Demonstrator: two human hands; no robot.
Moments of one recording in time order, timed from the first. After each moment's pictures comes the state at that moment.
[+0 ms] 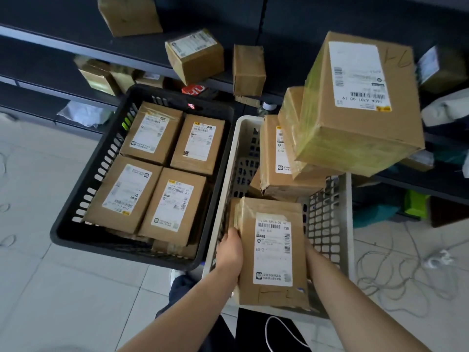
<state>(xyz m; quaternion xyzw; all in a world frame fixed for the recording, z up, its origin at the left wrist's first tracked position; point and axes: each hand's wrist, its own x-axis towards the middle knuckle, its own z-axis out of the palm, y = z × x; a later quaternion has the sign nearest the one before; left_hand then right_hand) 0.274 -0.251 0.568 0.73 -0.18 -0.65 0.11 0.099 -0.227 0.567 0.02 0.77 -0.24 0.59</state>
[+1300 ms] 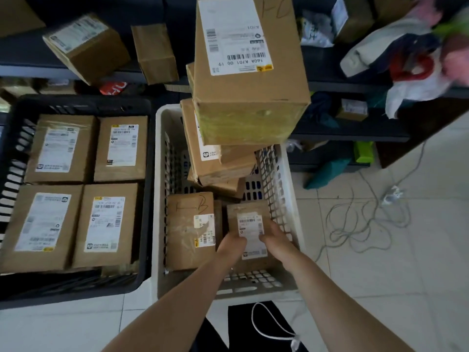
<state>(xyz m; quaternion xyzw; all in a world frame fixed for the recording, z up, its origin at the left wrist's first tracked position) 0.166 -0.224 0.528 0.59 -0.47 -0.65 -0.11 0.052 -0.170 0.559 -0.11 0.78 -0.23 0.57</state>
